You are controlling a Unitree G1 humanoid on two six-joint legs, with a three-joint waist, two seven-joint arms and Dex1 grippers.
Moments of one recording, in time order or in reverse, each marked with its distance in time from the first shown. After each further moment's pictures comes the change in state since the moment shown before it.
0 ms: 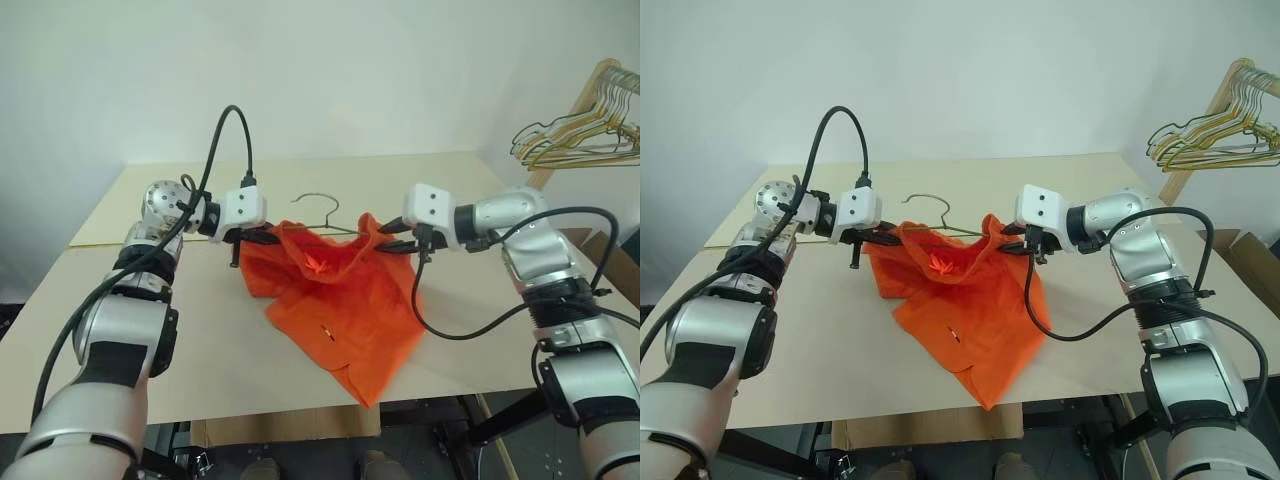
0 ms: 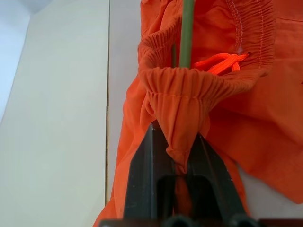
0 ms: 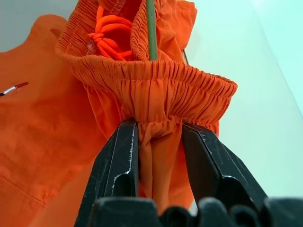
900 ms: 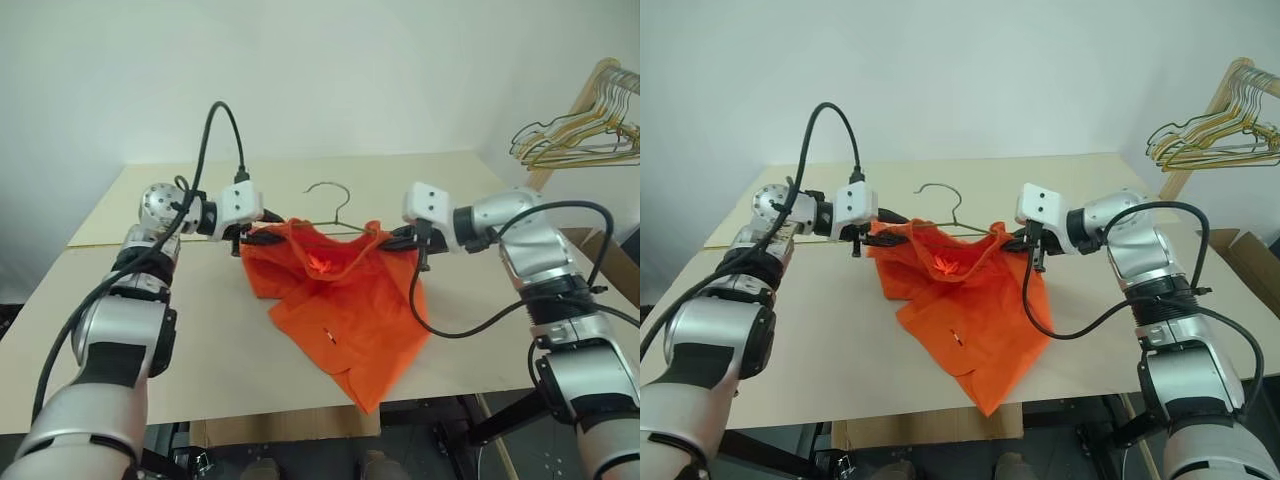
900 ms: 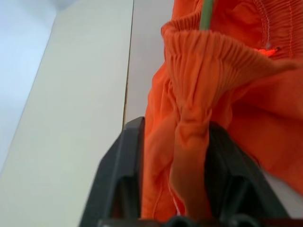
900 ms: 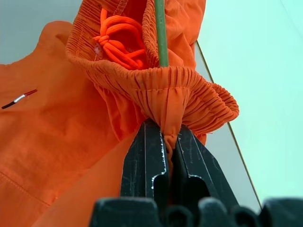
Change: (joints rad) left arm 0.000 0.028 0.026 0.028 -0.001 -0.001 0.086; right arm -0.016 -0.001 -0.007 0.015 0.004 0.152 0.038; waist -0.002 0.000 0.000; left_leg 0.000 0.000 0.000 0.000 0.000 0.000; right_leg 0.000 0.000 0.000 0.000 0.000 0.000
